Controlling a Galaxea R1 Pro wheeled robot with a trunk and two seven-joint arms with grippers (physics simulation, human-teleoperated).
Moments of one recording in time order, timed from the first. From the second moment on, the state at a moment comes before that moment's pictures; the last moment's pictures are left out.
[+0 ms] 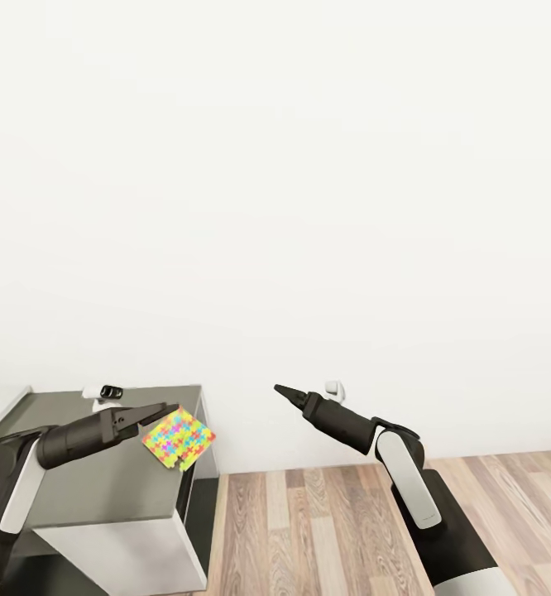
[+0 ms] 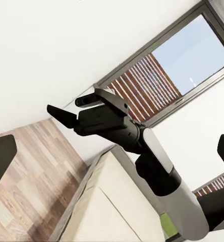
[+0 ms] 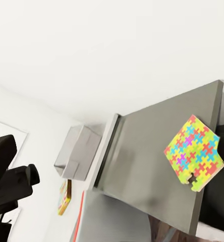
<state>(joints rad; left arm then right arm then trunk) -0.42 0.26 0.25 -1.37 0.40 1.01 -1.42 -0.46 0.02 0.15 -1.35 -0.92 0.74 0.33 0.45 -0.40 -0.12</state>
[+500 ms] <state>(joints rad) -0.42 0.26 0.25 -1.37 0.40 1.01 -1.42 -0.46 0.02 0.15 -1.30 -0.92 0.75 0.33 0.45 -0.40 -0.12</state>
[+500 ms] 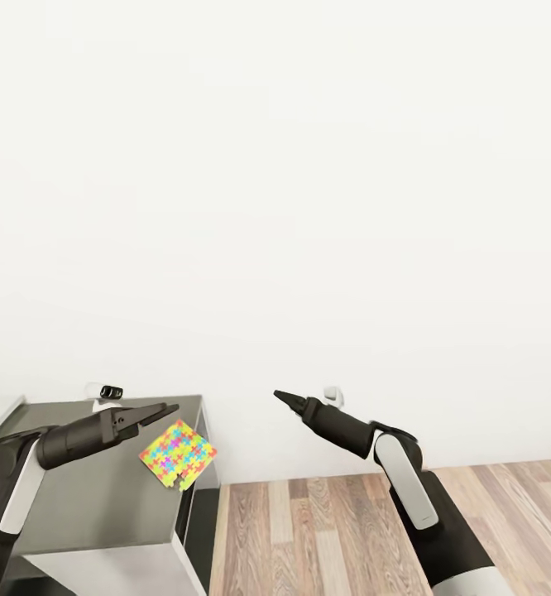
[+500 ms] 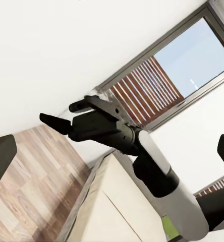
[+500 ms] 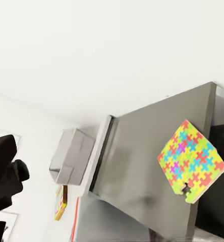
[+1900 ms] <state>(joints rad) -0.40 0.27 0.31 -1.38 0.41 1.02 -1.42 -0.65 0.11 0.15 -0.55 -0.92 0.68 0.30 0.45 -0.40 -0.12</state>
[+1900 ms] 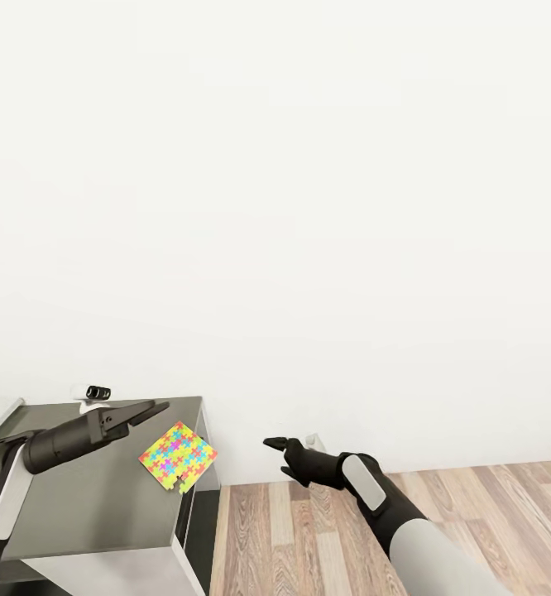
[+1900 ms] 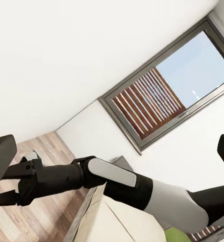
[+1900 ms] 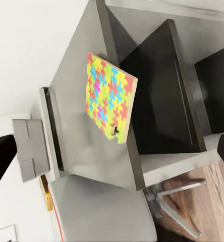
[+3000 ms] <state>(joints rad) -0.40 0.26 0.33 -1.38 0.41 1.02 -1.50 -0.65 0.16 0.15 -0.54 -0.92 0.80 0.53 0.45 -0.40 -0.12</state>
